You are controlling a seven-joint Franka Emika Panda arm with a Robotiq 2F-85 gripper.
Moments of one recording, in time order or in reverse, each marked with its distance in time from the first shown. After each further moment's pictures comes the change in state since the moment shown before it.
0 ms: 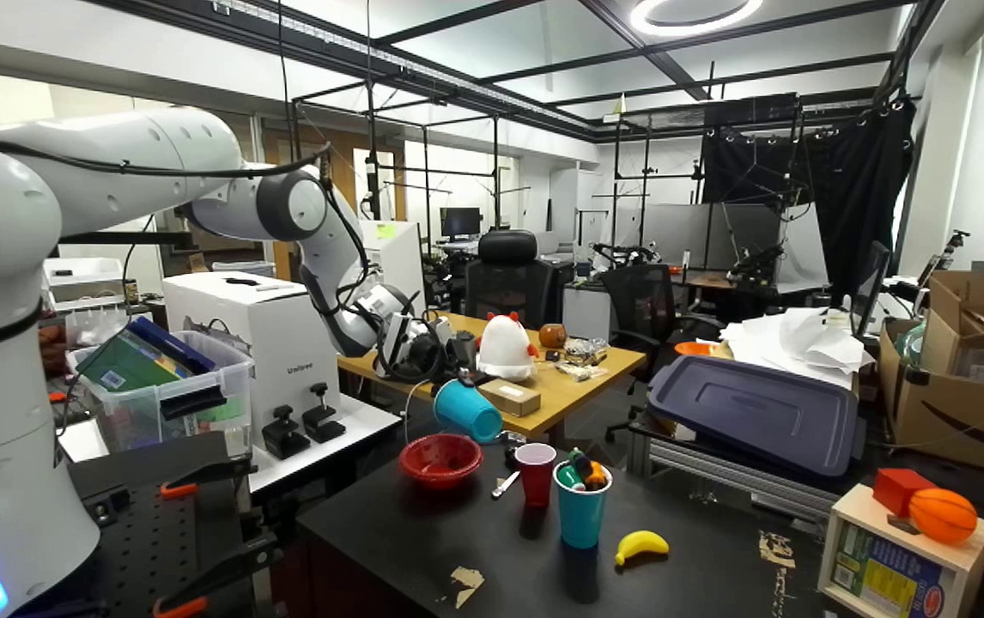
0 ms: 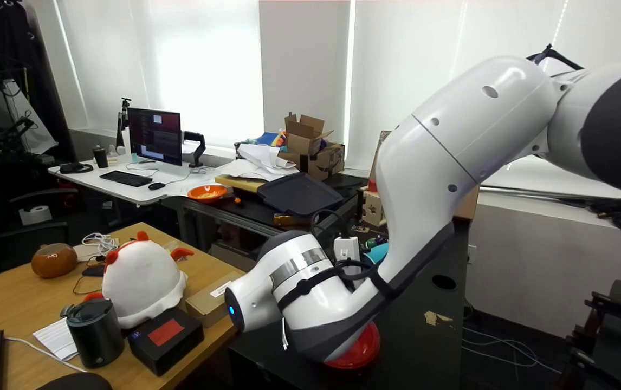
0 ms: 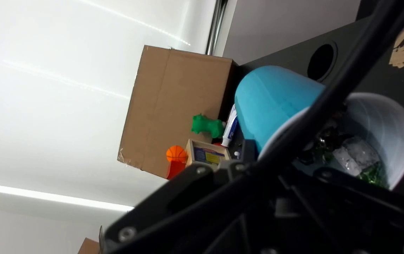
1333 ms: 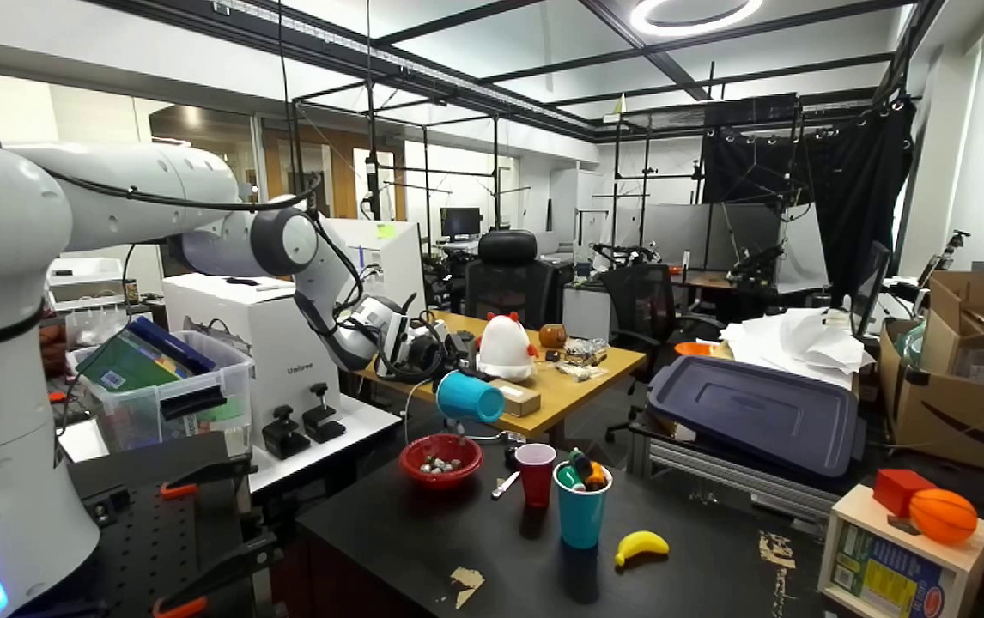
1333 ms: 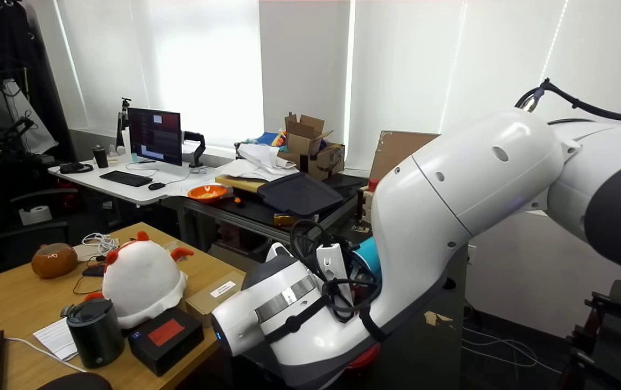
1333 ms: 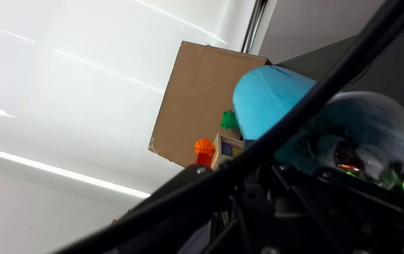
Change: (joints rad) arm 0.087 0.170 -0.086 0.246 -0.036 -0.102 -0.150
